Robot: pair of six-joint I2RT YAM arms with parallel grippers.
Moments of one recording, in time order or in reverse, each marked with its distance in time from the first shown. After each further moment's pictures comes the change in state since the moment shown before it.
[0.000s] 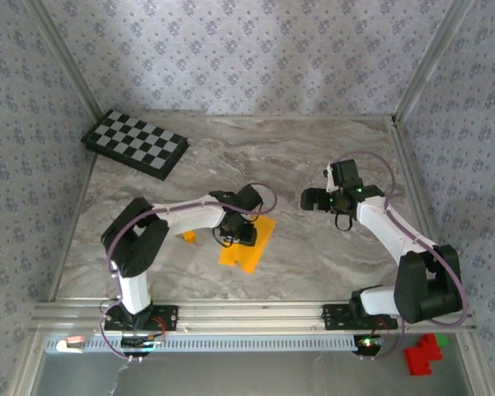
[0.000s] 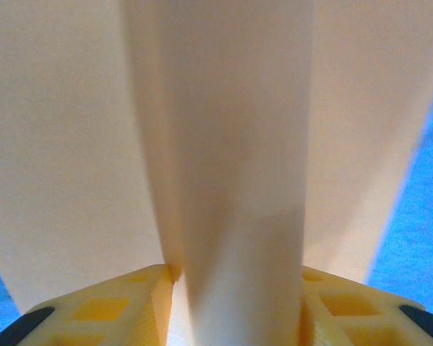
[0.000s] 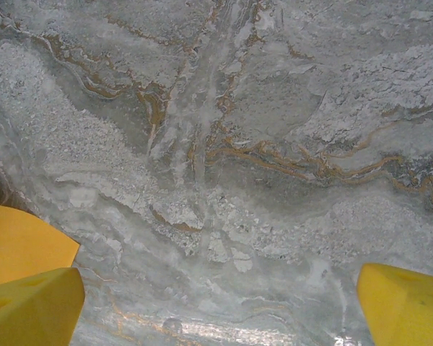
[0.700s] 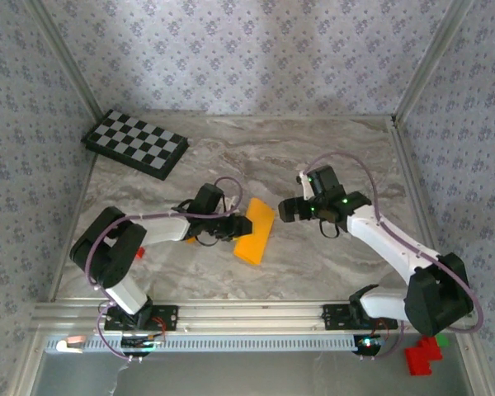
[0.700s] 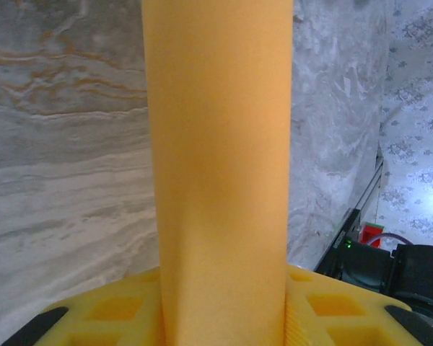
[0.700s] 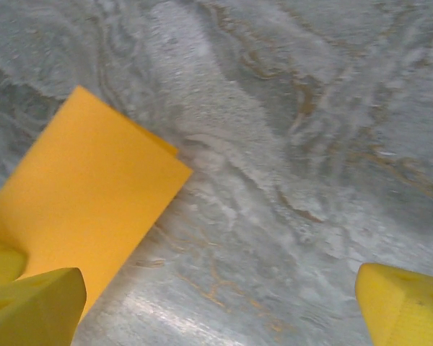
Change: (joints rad) left arm 0.212 -0.154 -0.412 0.719 0.517 -0.211; right arm 0.253 -0.064 0.000 0.018 -0.017 -0.049
